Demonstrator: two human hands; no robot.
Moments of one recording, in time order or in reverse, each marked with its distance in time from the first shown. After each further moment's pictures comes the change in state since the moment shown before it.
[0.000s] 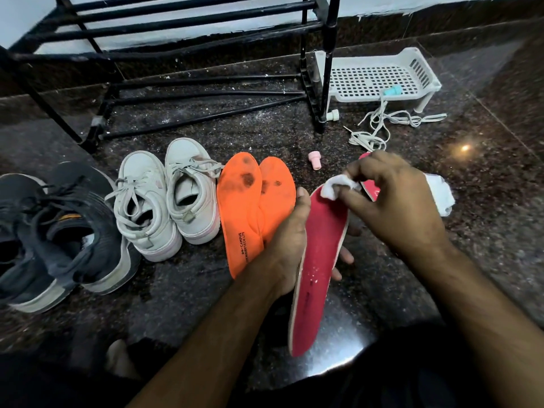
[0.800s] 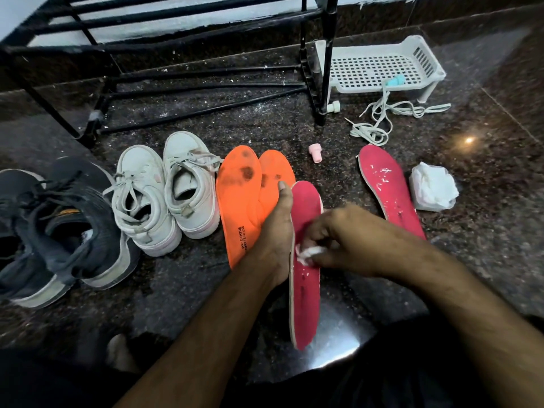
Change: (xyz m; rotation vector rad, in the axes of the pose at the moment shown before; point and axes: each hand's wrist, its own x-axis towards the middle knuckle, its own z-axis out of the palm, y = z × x) left_hand 0.023 0.009 -0.034 0.074 0.444 0.251; right_hand -0.015 -0.022 0.026 0.038 -0.764 -0.106
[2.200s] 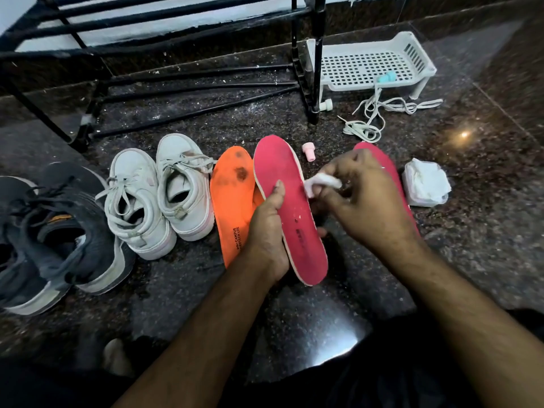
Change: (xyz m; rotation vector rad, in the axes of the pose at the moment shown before) left_hand -0.022 0.004 0.013 -0.324 -0.070 -0.177; right_hand 0.007 0.011 -0.003 0.298 0.738 0.187
